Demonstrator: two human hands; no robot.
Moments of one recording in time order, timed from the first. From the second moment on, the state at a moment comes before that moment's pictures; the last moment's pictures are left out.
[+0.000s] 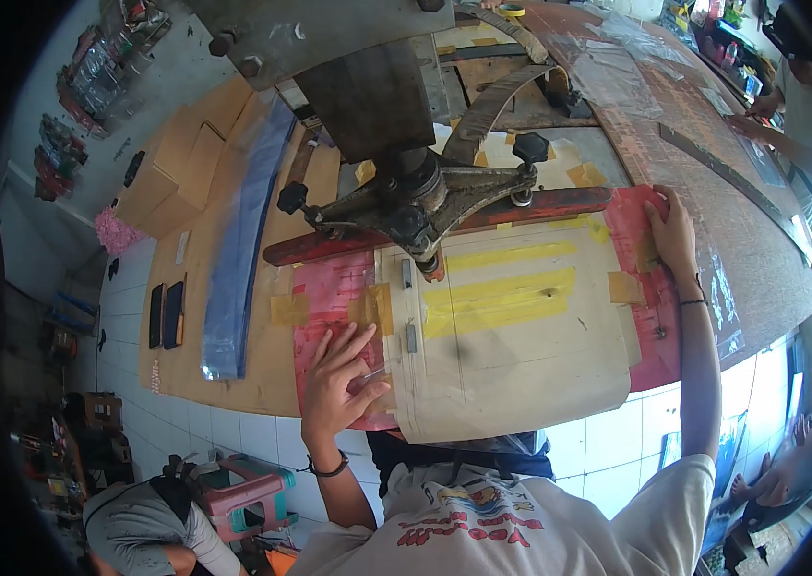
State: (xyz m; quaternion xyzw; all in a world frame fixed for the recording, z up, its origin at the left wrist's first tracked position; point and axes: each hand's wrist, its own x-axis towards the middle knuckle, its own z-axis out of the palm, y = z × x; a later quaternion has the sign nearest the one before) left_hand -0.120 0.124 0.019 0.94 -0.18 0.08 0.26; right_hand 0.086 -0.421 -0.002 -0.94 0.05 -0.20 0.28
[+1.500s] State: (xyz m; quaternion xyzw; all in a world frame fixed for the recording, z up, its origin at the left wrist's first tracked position) left_hand -0.120 0.120 0.018 0.95 -0.17 0.08 0.26; right_hand 0.087 -0.424 -0.003 -0.93 0.05 -0.20 0.29
